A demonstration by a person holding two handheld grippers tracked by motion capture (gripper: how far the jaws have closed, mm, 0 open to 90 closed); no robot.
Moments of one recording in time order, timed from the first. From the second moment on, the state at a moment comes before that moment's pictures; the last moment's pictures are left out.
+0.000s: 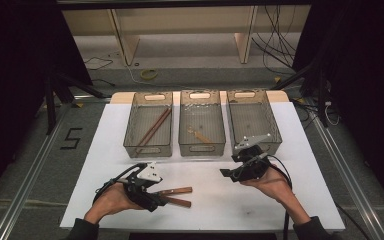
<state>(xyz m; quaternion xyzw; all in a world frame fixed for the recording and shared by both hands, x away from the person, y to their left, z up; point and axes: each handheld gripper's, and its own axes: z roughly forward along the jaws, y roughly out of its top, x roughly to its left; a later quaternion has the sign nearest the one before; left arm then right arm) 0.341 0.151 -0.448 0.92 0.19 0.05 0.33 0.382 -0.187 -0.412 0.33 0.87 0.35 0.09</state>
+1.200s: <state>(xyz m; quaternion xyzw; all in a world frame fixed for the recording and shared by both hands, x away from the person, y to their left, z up) 0.337 0.131 -0.464 0.96 0.13 0.03 0.26 0.367 -0.200 -0.433 0.34 0.88 0.34 0.05</state>
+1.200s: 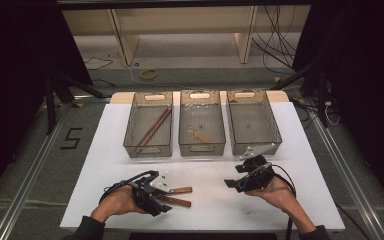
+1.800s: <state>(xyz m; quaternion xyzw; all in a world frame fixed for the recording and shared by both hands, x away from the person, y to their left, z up) 0.341 0.128 -0.469 0.96 0.12 0.03 0.25 0.369 -0.201 -0.435 0.34 0.88 0.34 0.05</state>
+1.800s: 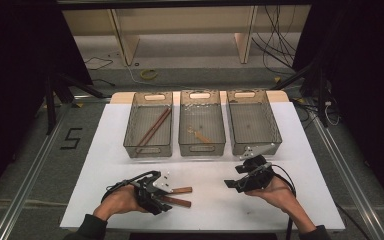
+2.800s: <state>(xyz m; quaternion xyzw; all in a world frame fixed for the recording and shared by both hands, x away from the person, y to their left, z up) 0.352 0.132 -0.470 0.98 0.11 0.02 0.17 0.370 -0.200 -0.436 0.34 0.88 0.34 0.04</state>
